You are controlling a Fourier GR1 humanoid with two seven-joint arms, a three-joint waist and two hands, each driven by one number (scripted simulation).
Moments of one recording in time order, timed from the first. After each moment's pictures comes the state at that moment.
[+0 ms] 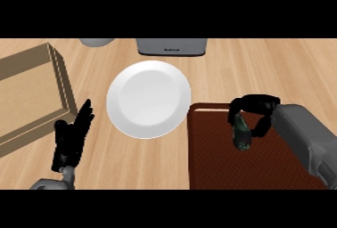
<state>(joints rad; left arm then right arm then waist) -0.04 0.23 -0.16 -1.47 0.06 0.26 0.20 -0.82 -0.41 0.64 -0.37 0.66 0.35 -0.84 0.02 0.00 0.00</state>
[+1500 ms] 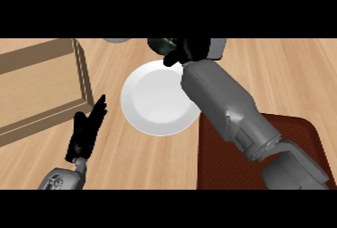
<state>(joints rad) -0.12 0.20 -0.19 -1.40 0.03 0.21 0.22 -1.31 0.00 0.43 -0.33 0.66 -0.63 0.64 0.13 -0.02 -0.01</state>
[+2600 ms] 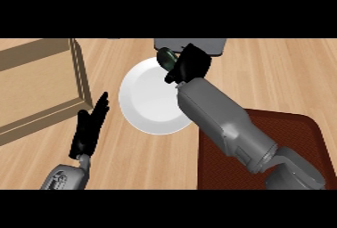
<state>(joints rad) -0.14 0.17 -0.18 -1.38 0.01 0.22 0.20 -1.20 -0.01 0.72 -0.47 0.62 -0.61 1.13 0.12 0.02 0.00</state>
